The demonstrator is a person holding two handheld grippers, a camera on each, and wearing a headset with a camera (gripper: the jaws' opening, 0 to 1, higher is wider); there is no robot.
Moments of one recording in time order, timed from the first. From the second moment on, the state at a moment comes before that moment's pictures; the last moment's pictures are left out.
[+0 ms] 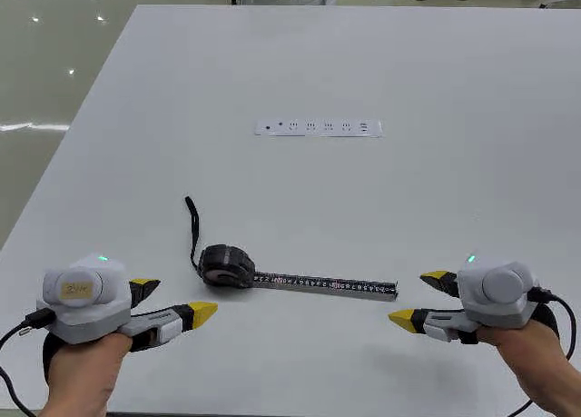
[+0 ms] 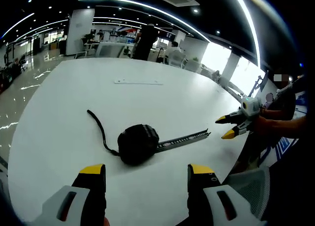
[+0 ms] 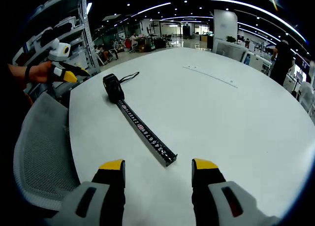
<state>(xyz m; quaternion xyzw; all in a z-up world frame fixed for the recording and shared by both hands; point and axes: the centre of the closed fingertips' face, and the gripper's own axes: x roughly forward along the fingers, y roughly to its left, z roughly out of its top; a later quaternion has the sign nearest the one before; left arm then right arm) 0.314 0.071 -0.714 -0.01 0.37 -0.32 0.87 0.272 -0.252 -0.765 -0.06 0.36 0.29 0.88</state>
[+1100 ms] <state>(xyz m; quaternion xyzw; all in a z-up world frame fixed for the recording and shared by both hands) 0.347 0.050 -0.736 -0.08 0.39 -0.27 0.88 0.306 -0.246 -0.809 -0.21 0.41 0.42 0.78</state>
